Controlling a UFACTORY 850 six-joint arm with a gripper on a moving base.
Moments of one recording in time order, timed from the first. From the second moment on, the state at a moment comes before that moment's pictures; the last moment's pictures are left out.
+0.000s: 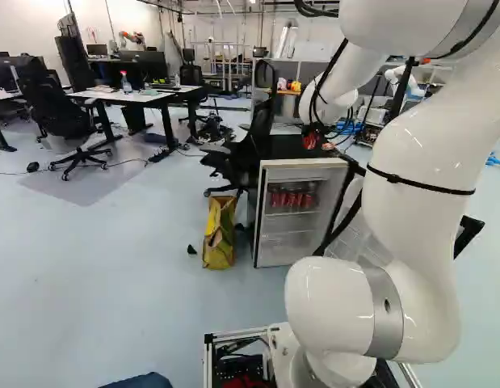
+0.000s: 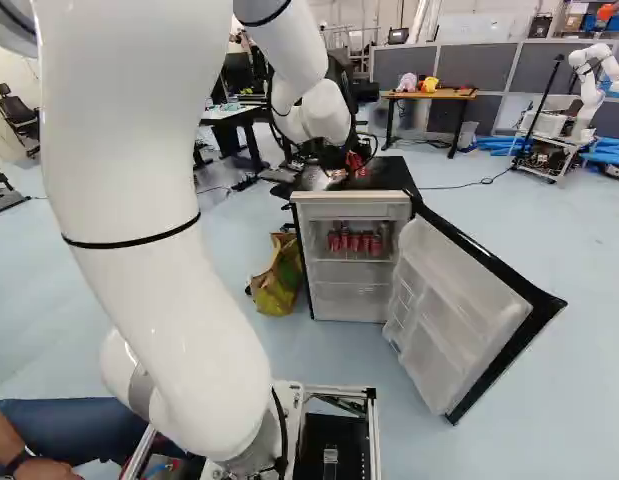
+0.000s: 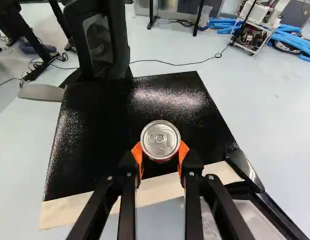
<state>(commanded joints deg) -18.5 -12.5 -59.4 -22.0 5.0 16.5</state>
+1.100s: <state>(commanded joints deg) -18.5 -12.7 -59.6 -22.0 -1.1 16.5</state>
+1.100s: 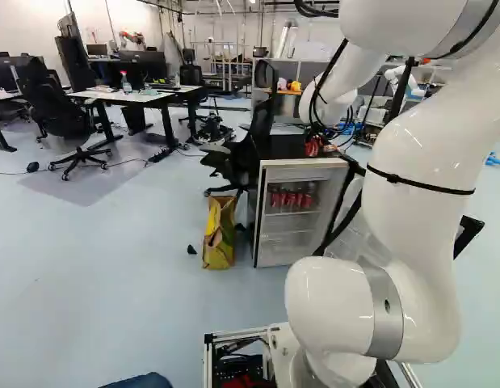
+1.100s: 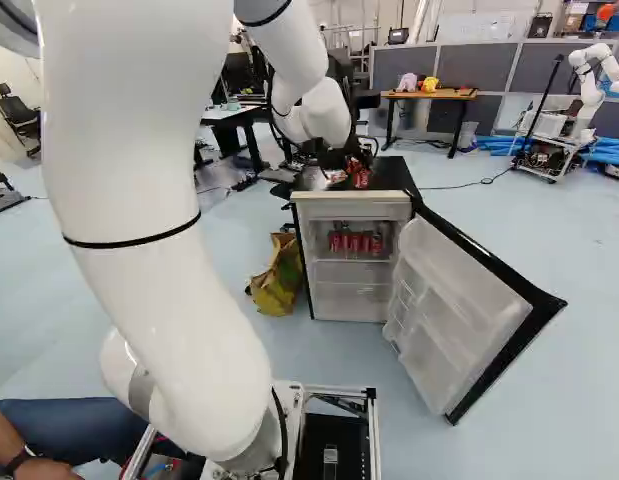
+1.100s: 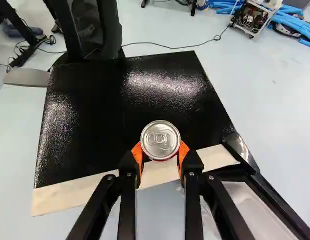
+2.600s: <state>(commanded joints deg) -18.4 -14.0 -60.3 -22.0 -1.6 16.5</state>
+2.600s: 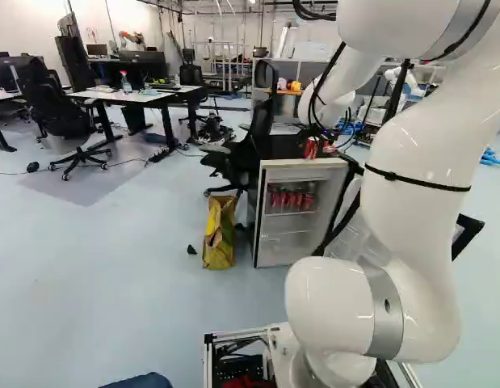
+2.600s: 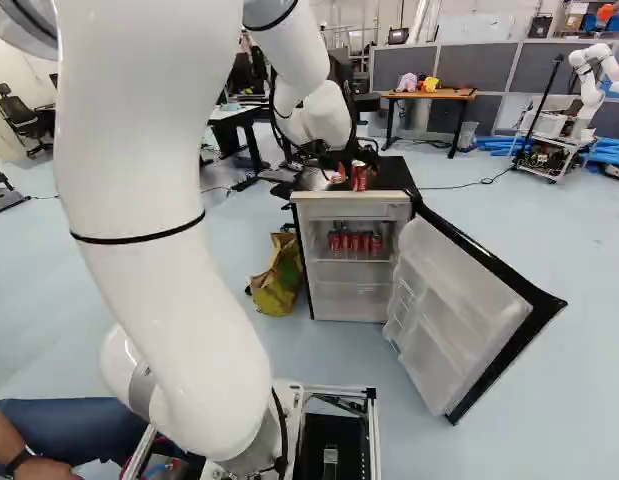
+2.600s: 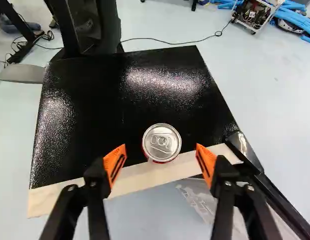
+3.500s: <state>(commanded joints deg) -19.7 -4.8 -50.1 -22.0 0.3 16.5</state>
